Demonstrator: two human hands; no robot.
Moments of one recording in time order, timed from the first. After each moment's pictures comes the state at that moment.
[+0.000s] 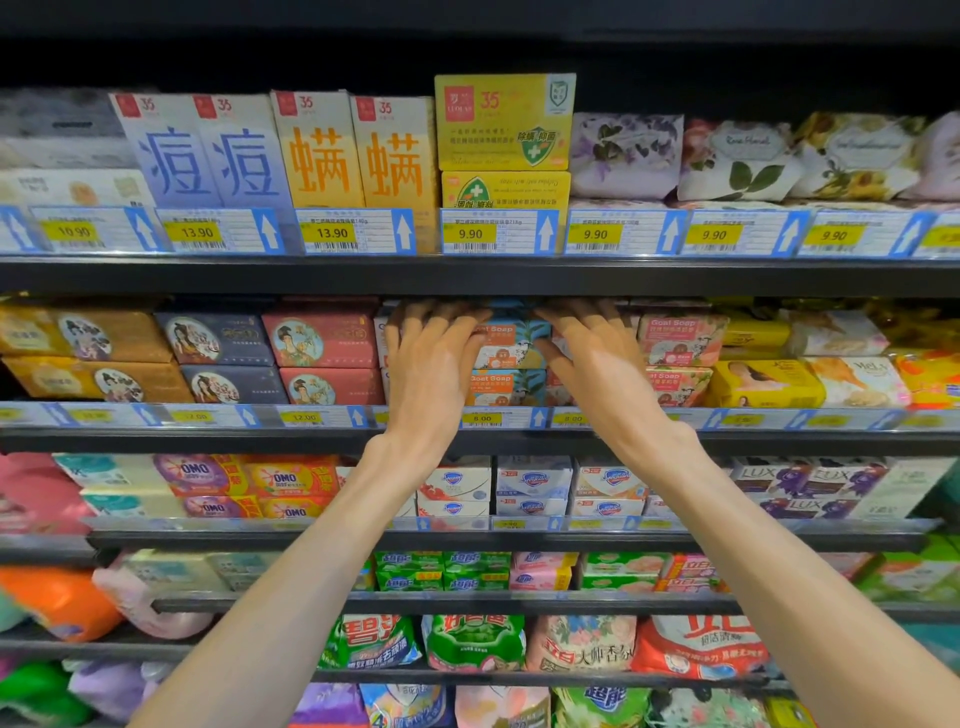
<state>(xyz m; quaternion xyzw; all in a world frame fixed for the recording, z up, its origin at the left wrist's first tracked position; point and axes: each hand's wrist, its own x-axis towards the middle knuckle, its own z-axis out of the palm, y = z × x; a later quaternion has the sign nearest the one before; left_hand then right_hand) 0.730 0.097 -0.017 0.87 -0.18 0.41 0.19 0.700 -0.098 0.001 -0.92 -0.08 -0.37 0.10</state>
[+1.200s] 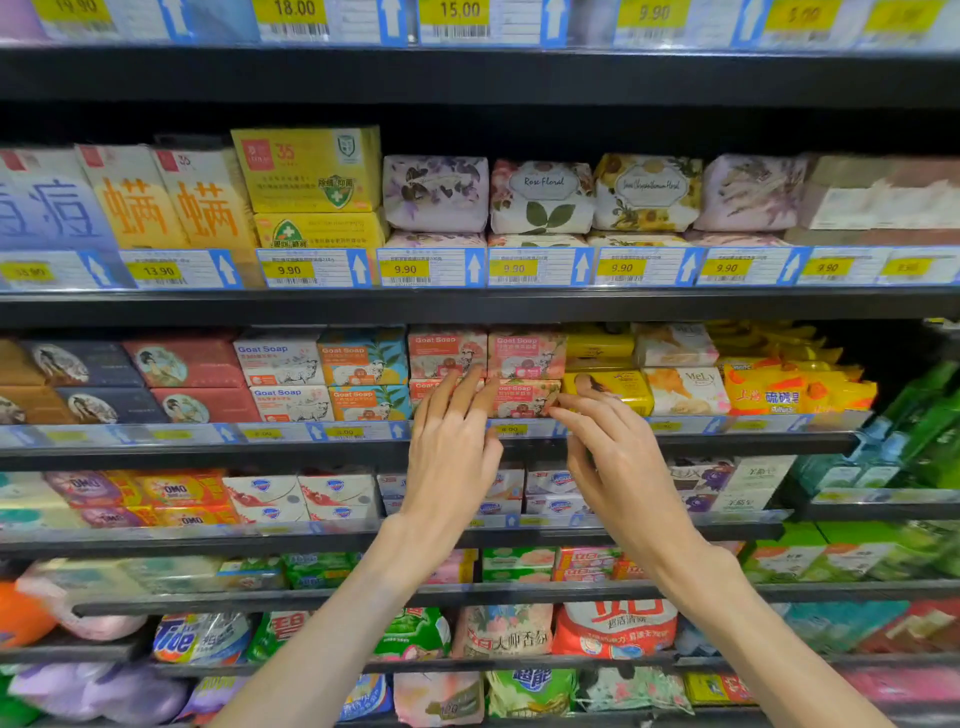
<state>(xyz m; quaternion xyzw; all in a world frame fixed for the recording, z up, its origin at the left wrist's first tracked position) 0.647 -0.070 -0.036 0.94 -0.20 0.24 0.16 0.588 -0.264 -0.028 -0.92 -0.15 -0.33 0.13</state>
